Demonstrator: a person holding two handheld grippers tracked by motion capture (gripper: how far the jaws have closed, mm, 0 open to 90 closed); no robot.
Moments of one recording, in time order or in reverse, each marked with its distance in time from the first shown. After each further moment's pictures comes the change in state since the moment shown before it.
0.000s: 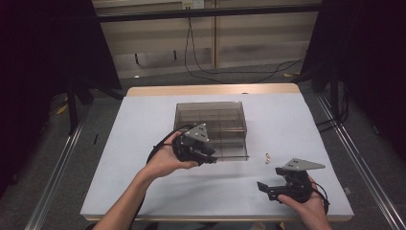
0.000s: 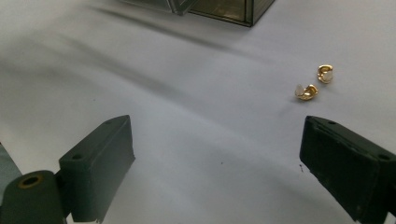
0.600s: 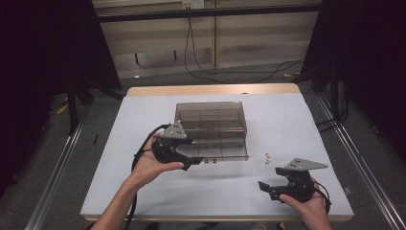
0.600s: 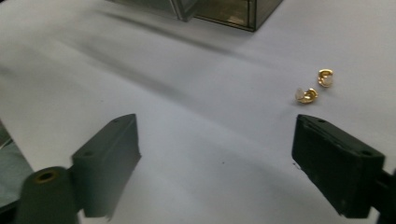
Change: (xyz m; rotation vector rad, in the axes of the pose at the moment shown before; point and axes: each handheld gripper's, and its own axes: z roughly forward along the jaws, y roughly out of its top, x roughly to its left) left arm -0.004 -0.036 -0.037 -0.125 0.164 -0.161; right arm -0.003 0.000 -0.005 -0.015 0.031 -0.005
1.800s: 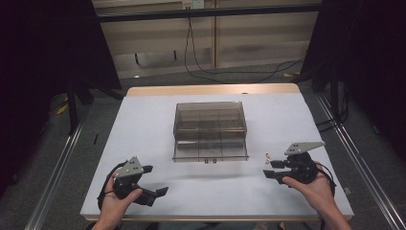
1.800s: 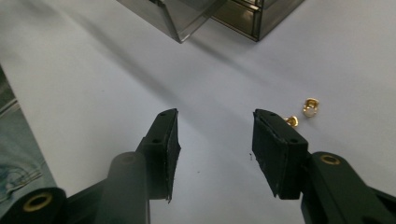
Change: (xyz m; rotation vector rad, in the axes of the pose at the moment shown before) left arm -0.023 -0.126 -0.054 -0.024 0.148 -0.173; right arm -0.024 0.042 -0.002 0.157 0.077 -0.118
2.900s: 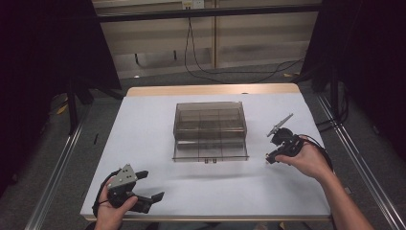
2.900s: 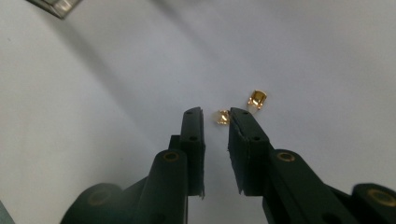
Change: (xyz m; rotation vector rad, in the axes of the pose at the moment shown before) left arm -0.006 -0.012 -0.010 -0.046 0.016 -0.011; right arm -0.041 0.057 0.037 0.450 -0.023 -0.093
